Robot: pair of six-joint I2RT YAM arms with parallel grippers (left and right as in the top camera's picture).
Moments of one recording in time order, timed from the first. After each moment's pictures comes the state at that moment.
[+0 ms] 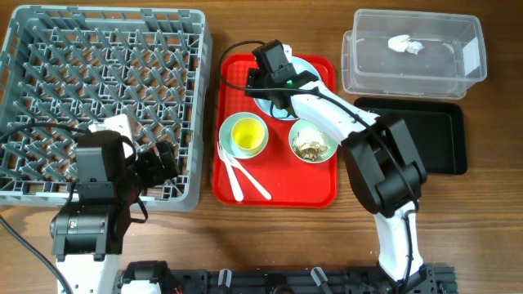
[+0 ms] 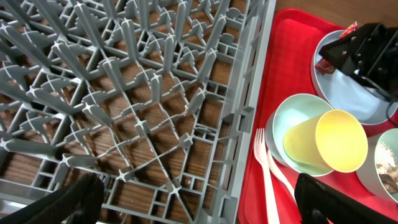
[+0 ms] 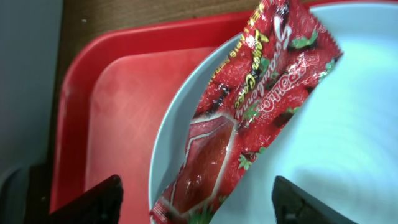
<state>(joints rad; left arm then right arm) 0.00 0.84 0.87 -0.88 0.01 -0.28 0.54 2.20 1.58 -0.32 0.09 0.61</state>
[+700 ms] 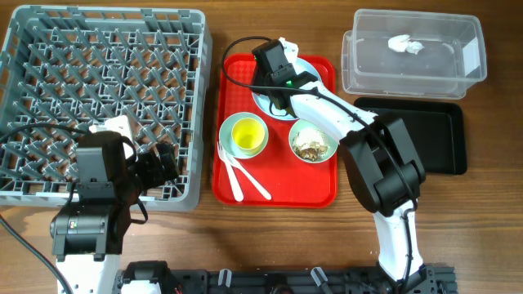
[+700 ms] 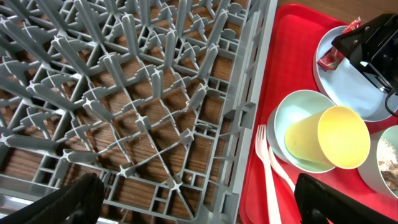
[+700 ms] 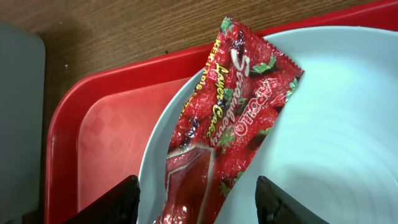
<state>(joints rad) 0.00 0.84 0.87 -0.90 0.01 -0.28 0.54 2.21 1.58 -0.28 0.18 0.72</state>
